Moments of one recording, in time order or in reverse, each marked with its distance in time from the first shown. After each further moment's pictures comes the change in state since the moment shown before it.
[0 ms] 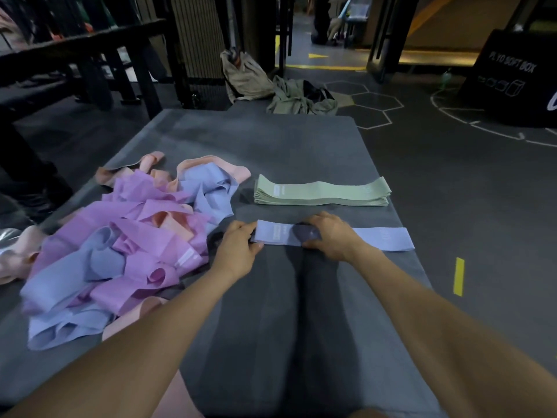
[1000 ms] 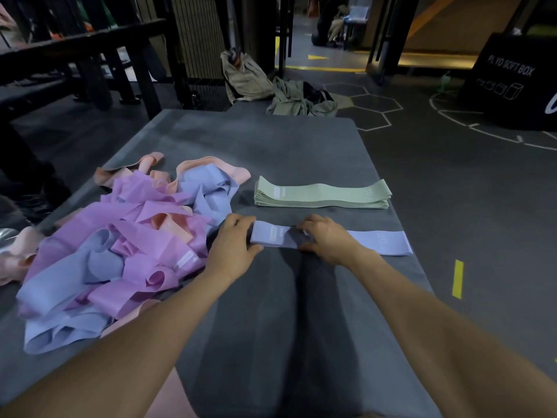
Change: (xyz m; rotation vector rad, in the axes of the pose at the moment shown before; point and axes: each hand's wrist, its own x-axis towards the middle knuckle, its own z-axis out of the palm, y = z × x) left_hand 0.003 0.000 -0.010 0.157 0.057 0.056; right_hand 0.005 -0.004 0.003 -0.019 -0.033 -0.110
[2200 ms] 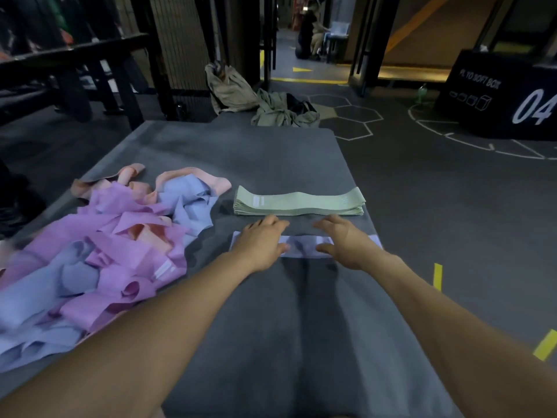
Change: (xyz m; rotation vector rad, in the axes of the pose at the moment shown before) left_hand 0.024 0.078 0.012 0.316 -0.302 0.252; right_hand -0.046 0.036 -0.038 -0.031 0.085 0.075
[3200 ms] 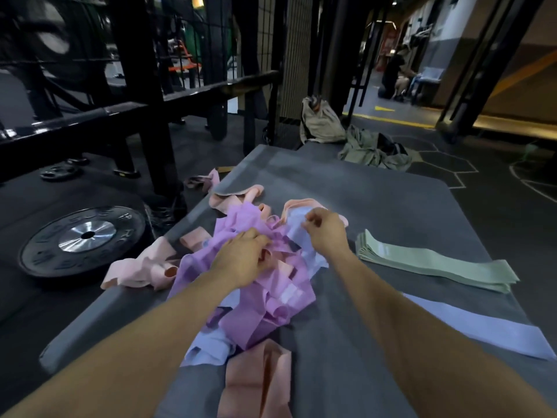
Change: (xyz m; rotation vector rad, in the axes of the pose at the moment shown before) left_hand -0.103 -0.225 -0.064 -0.064 0.175 -0.309; right_hand 0.147 -0.251 0.031 0.621 0.268 0.038
